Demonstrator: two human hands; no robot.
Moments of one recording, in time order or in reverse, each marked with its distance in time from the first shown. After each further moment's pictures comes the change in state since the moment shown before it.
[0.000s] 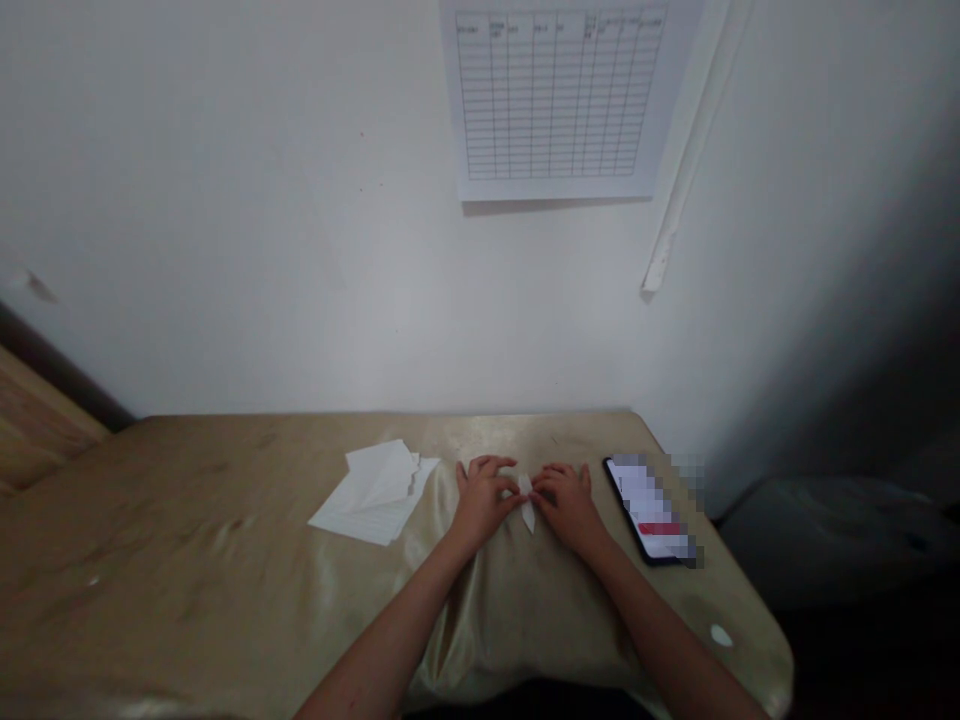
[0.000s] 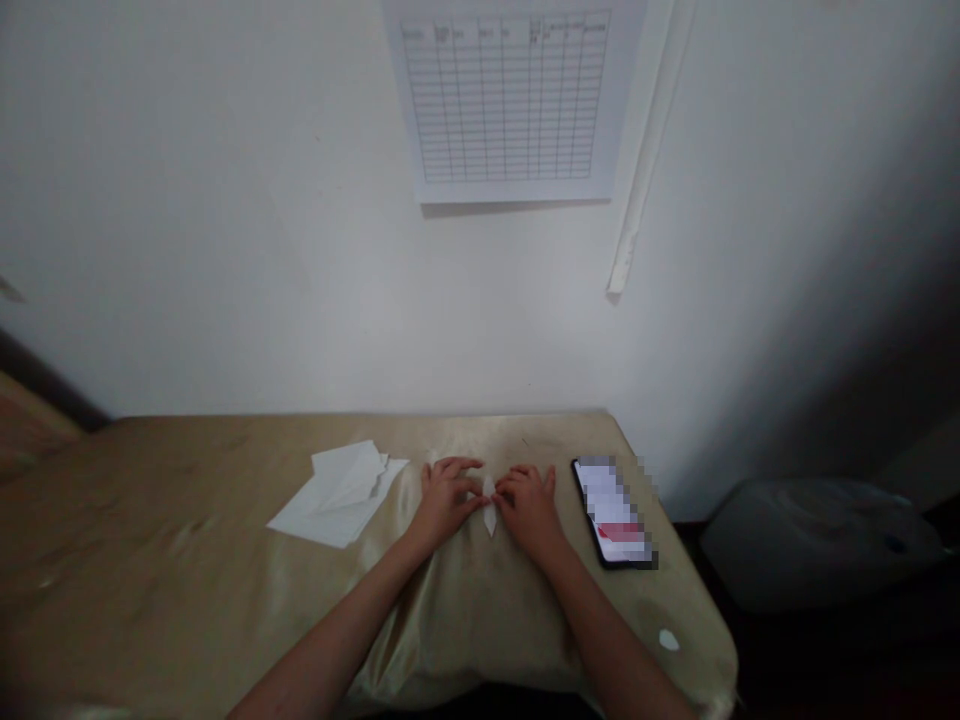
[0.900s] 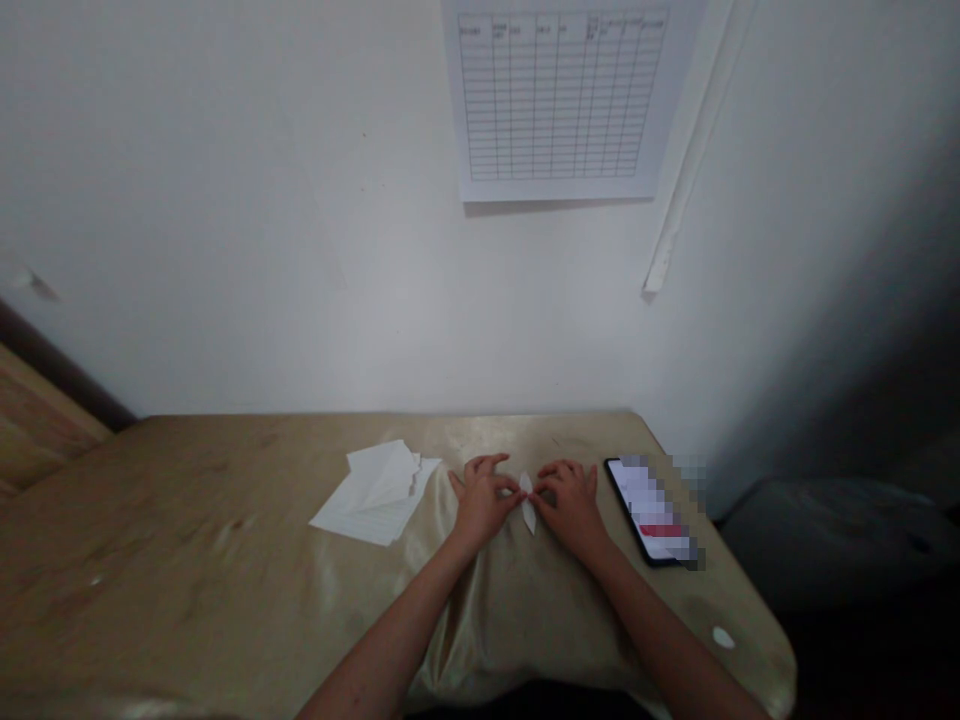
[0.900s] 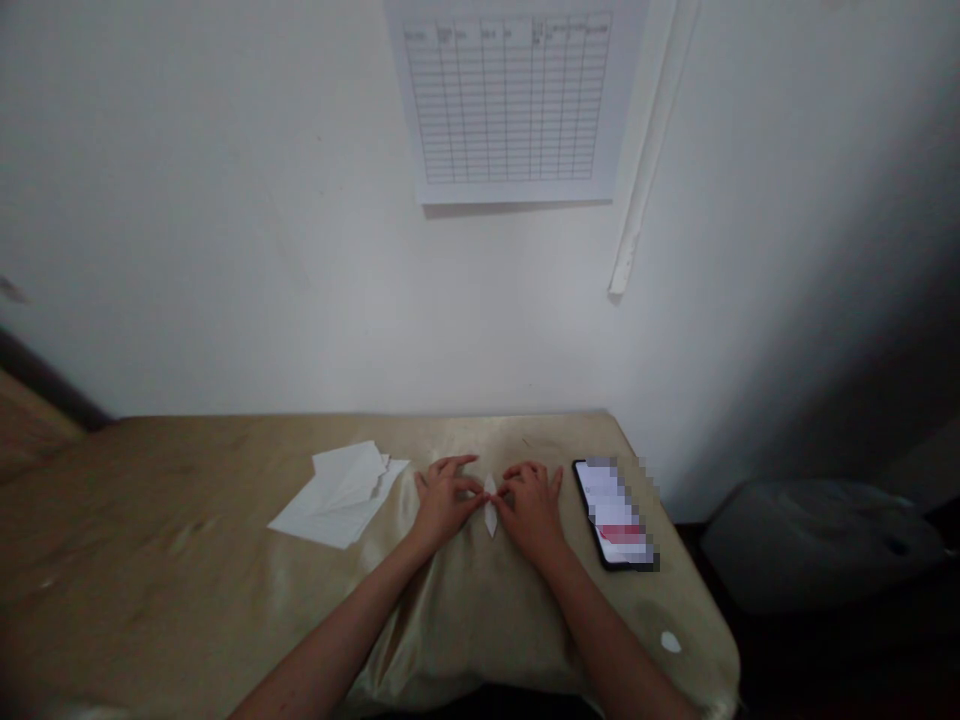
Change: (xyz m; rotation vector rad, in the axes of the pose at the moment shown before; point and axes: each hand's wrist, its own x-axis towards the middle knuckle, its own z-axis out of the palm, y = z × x) left_hand -0.001 0.012 -0.004 -0.014 0.018 -0.149; right_hand -0.003 -0.004 0.000 -0.136 0.050 0.039
